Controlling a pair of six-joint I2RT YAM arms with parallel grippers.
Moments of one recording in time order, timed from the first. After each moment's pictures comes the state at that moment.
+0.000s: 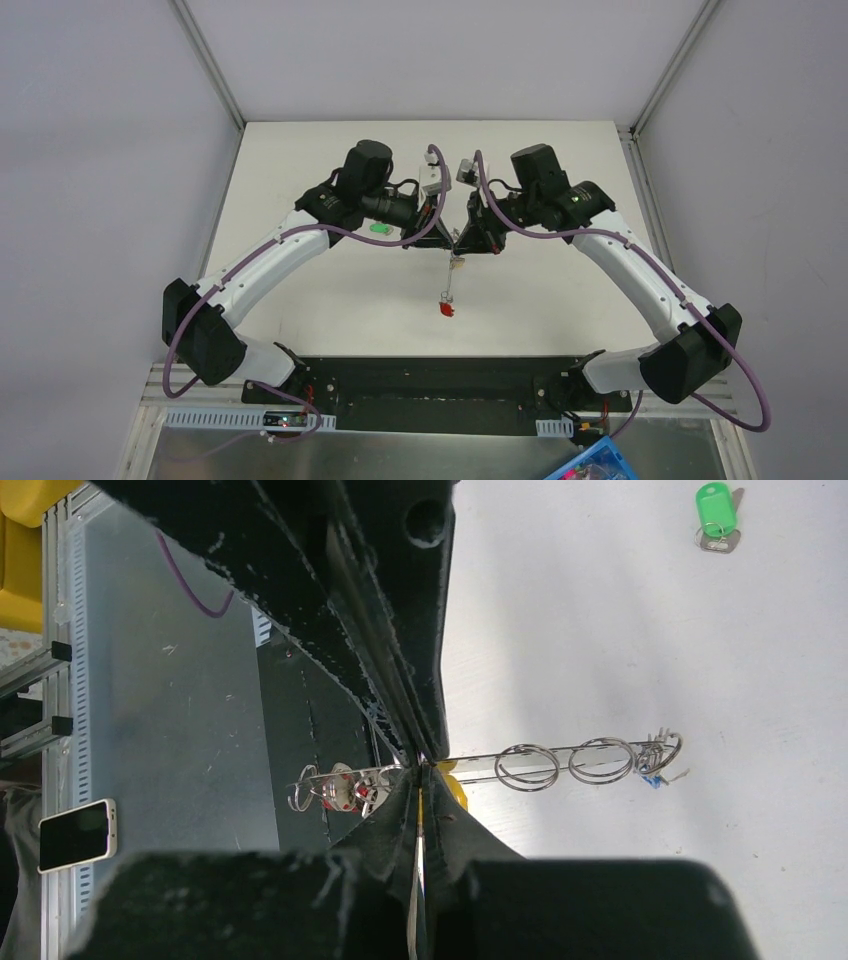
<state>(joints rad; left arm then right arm) -0.65 1.40 1.28 -0.39 0.91 0.14 0.57 1.36 1.35 -0.82 -0.85 -0.23</state>
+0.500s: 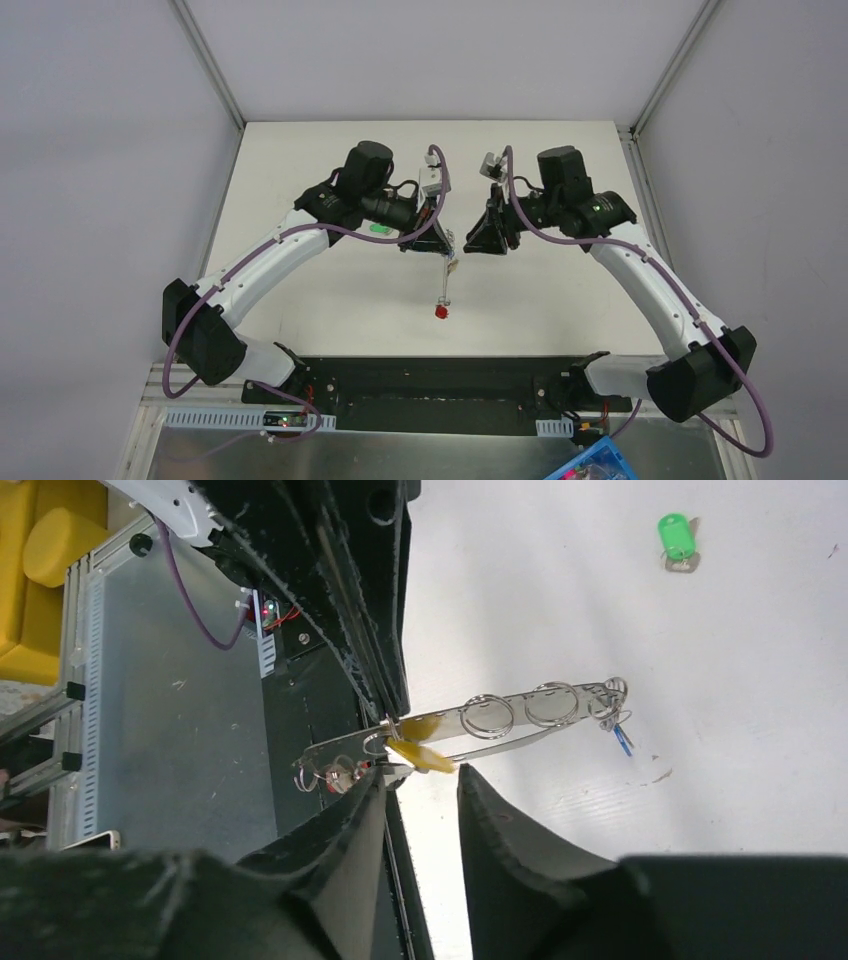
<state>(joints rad) -0.65 1.40 1.29 -0.46 0.92 0.13 0.49 1.29 1.27 -0.74 -0.92 -0.18</state>
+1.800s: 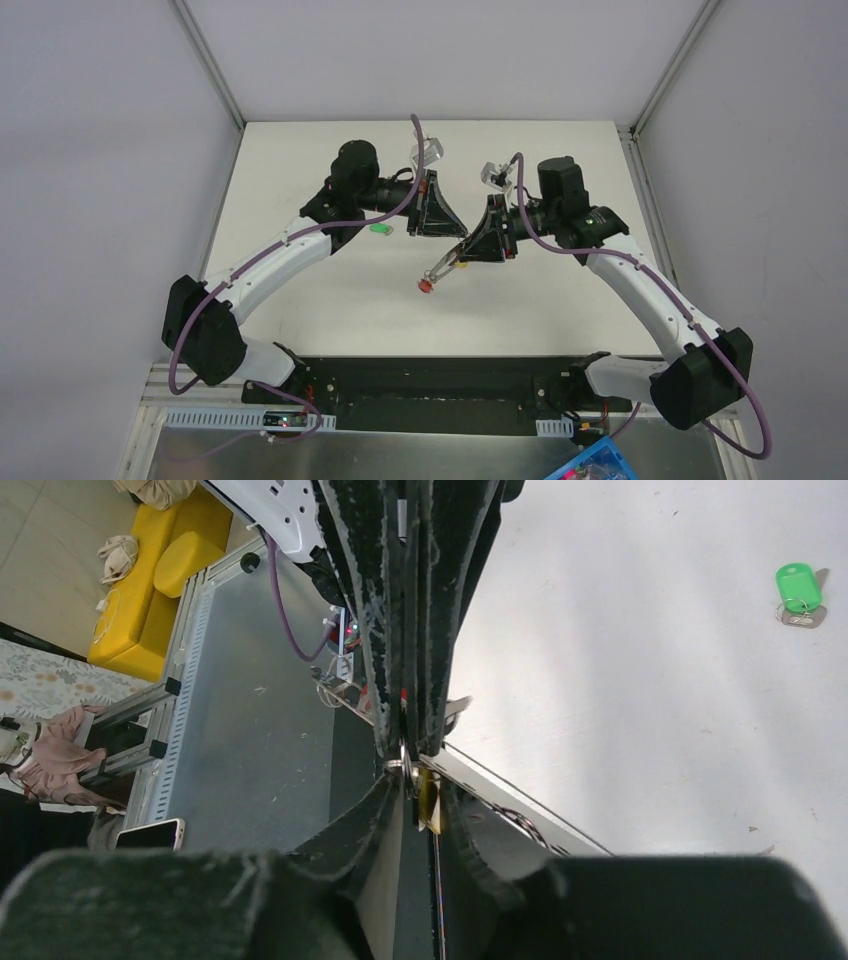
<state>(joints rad) -0.63 1.40 1.16 0.16 1.04 -0.49 0.47 1.23 1.10 -0.48 -1.14 -0.06</state>
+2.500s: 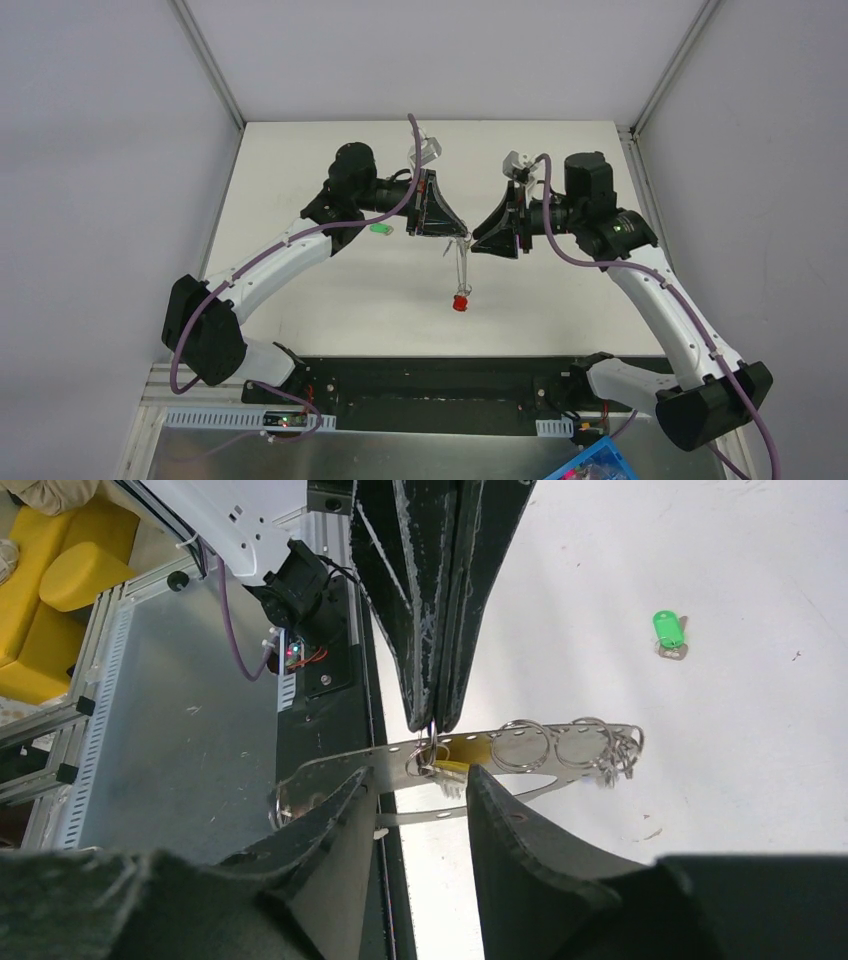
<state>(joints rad) -0.62 1.40 1.13 0.27 1.05 -0.56 0.41 1.12 1.16 -0.55 -1.06 -0.13</state>
